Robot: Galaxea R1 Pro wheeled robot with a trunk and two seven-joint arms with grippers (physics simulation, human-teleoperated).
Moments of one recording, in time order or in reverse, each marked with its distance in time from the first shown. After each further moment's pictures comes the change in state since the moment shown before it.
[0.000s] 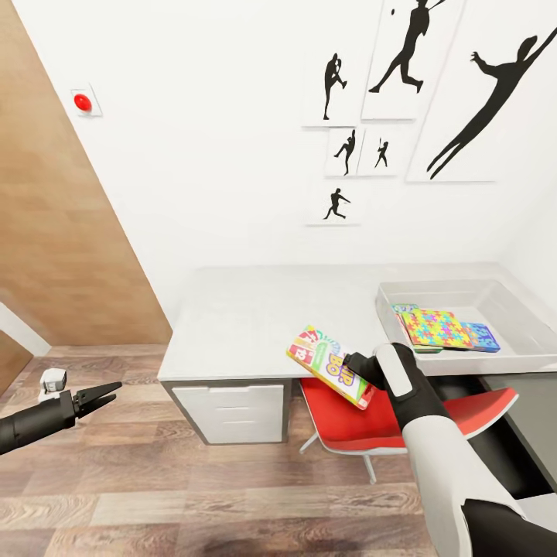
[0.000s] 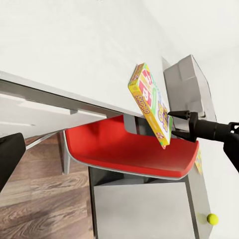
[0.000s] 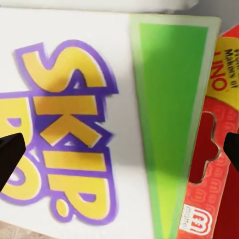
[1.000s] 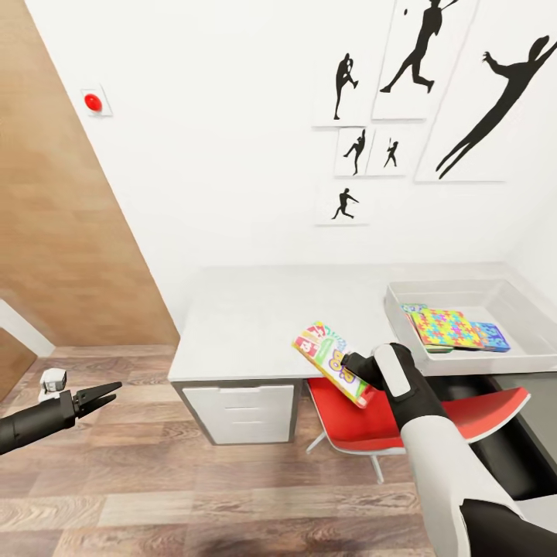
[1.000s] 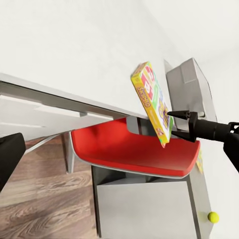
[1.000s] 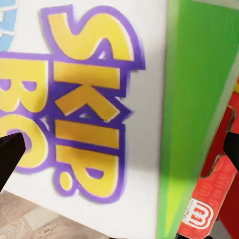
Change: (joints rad) left arm 0.000 0.000 0.000 0.000 0.000 0.000 0.000; right arm 0.000 0.008 0.003 0.001 0.000 0.001 0.000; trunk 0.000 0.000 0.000
